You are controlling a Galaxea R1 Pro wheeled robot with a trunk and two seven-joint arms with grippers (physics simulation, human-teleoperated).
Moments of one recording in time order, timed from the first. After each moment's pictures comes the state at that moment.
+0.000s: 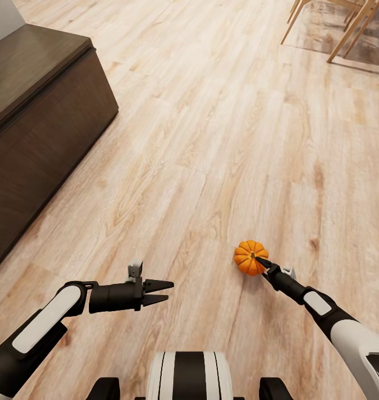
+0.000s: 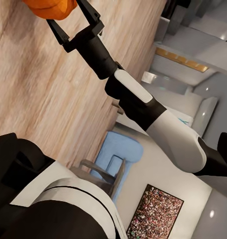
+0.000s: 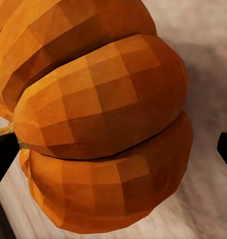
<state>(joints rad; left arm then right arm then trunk) -0.50 0.41 -0.45 -1.49 1.64 0.99 -0.16 -0.85 -0.26 0.01 -0.24 -0.97 0.38 0.67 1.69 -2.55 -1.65</state>
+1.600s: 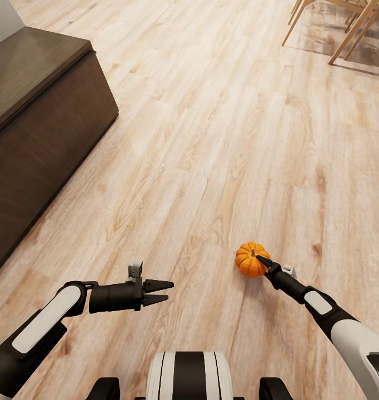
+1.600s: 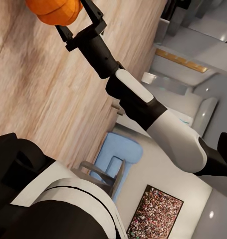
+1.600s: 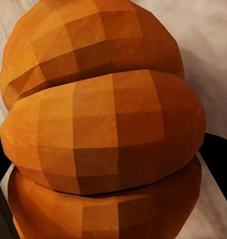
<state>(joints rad) -0.50 0.41 -0.45 -1.49 1.64 0.99 -0.15 -0.85 -0.26 0.00 -0.24 -0.99 0.39 0.68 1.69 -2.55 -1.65</state>
